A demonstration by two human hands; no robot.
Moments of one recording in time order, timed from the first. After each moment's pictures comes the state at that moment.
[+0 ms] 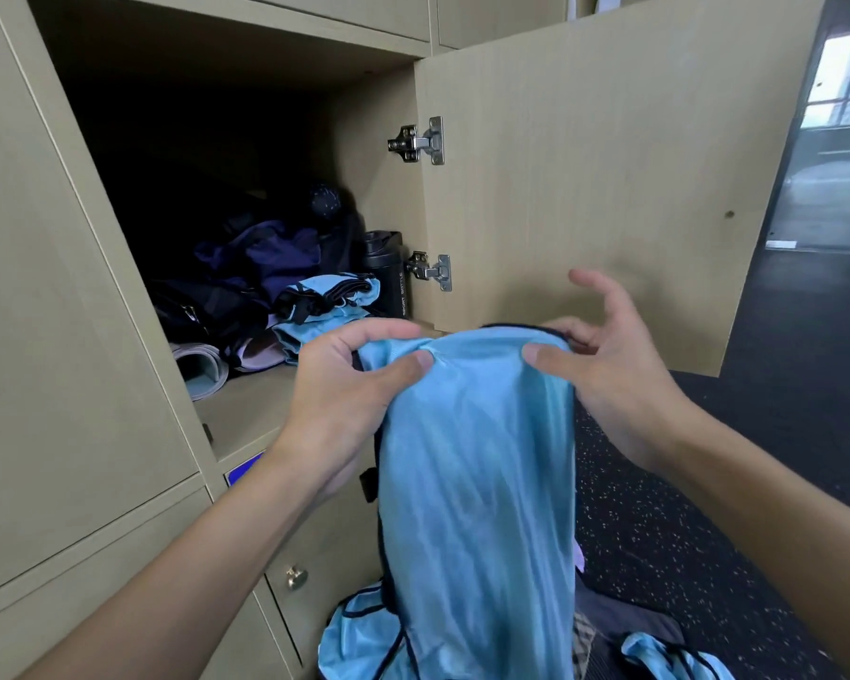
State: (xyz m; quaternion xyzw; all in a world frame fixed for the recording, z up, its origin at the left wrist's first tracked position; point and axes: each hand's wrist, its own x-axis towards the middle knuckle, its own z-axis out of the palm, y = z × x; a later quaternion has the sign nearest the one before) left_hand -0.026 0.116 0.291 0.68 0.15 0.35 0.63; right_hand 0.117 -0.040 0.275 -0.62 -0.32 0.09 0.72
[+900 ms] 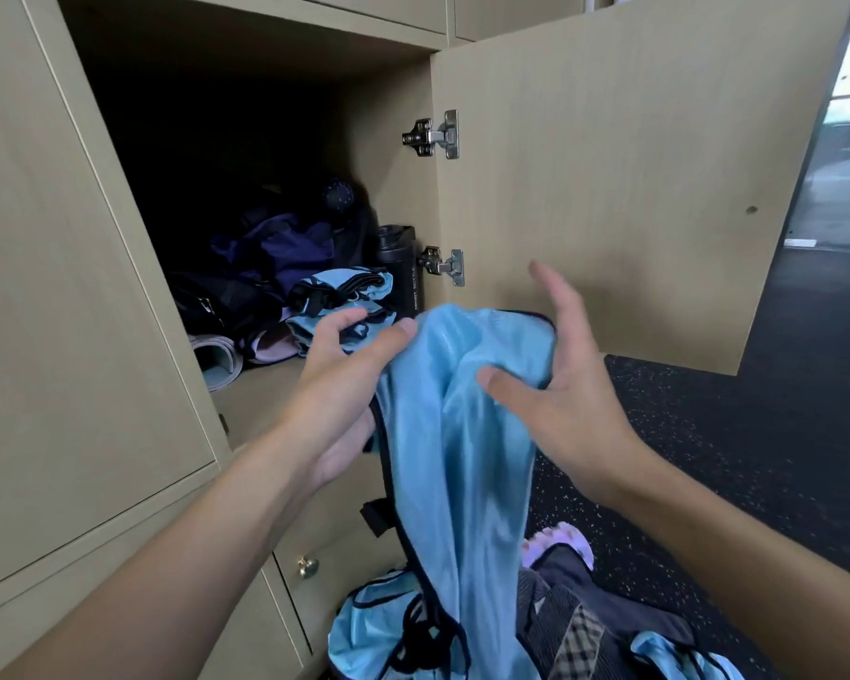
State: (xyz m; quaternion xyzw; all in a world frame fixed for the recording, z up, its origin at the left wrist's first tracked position) left_hand -0.027 0.130 0.292 0.58 0.20 0.30 0.73; right_hand 0.078 -0.016 0.260 -0.59 -0.44 0.01 0.67
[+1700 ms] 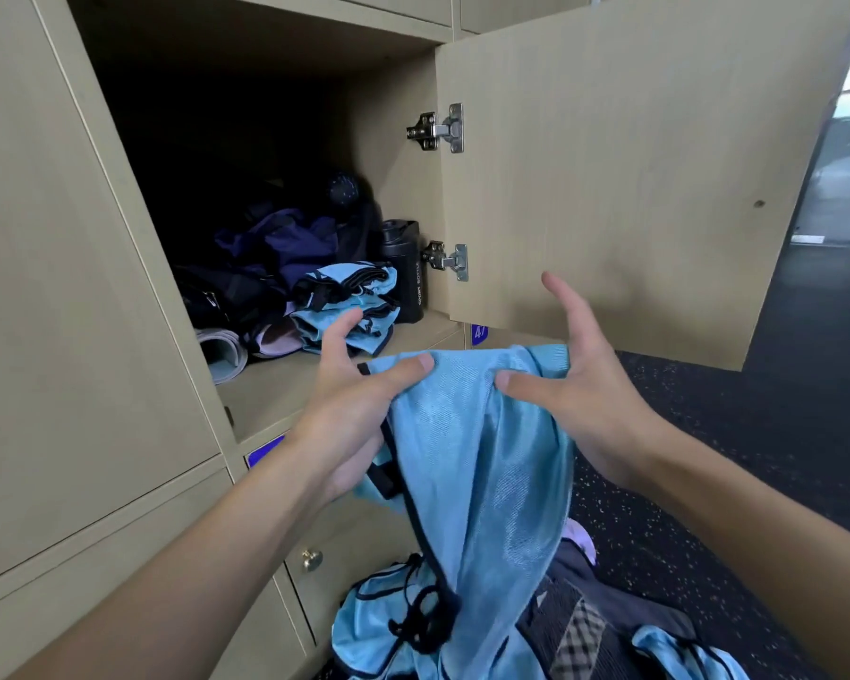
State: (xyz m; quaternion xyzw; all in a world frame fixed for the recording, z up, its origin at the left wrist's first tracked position) left_hand -0.027 0.131 0.272 0.59 0.19 0.30 0.73; right_hand 0.097 -0.019 0.257 -0.62 -0.37 0.11 0.68
